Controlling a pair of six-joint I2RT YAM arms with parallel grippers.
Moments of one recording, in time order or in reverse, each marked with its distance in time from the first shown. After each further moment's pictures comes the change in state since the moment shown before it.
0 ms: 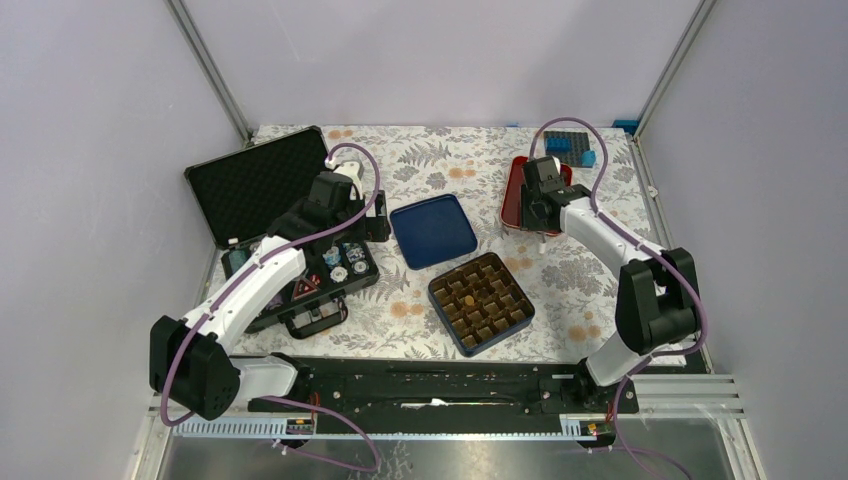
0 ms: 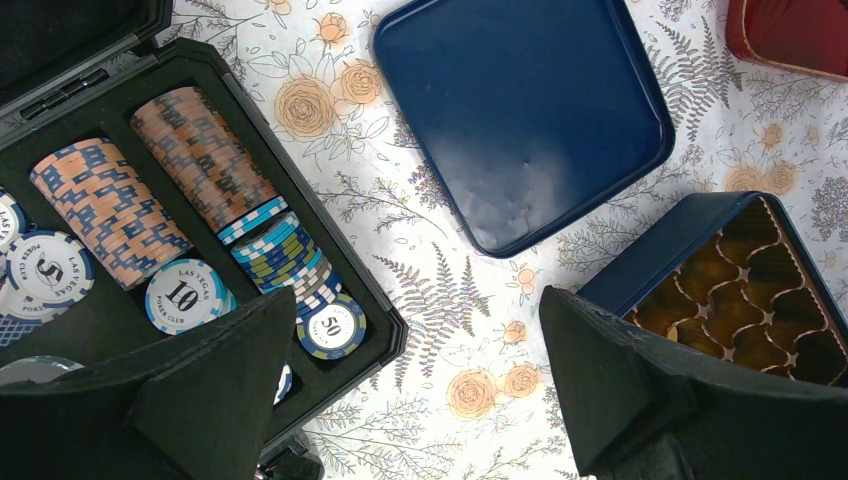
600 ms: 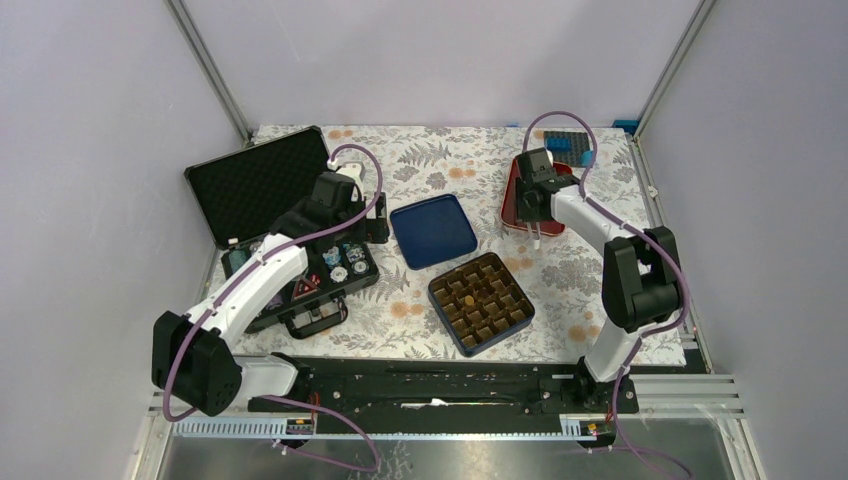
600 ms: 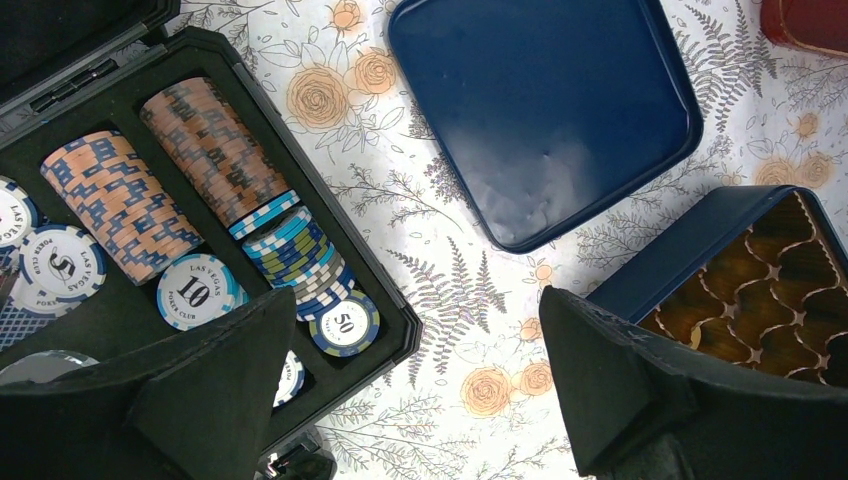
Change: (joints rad) left arm 0.000 0.020 0.003 -0.011 -0.014 0.018; right arm -0.013 0.140 0.092 0.032 0.004 -0.027
